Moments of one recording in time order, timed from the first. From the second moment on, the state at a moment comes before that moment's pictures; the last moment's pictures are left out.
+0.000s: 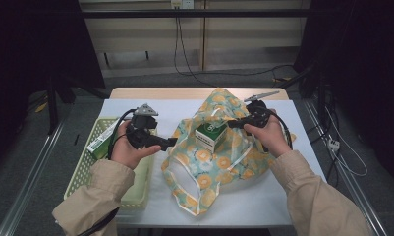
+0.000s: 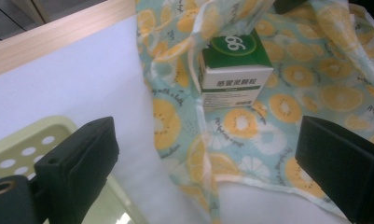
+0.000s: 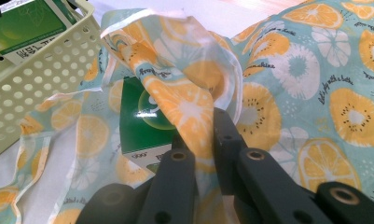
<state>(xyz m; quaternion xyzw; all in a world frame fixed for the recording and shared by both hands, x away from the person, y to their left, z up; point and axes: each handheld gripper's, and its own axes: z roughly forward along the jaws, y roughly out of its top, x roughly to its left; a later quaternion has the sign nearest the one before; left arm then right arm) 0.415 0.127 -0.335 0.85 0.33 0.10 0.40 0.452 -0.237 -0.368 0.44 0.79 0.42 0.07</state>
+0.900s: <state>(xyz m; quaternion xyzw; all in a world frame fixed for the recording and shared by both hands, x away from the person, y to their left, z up) 0.419 0.198 -0.338 0.84 0.37 0.13 0.39 0.451 -0.237 -0.369 0.44 0.79 0.42 0.07</state>
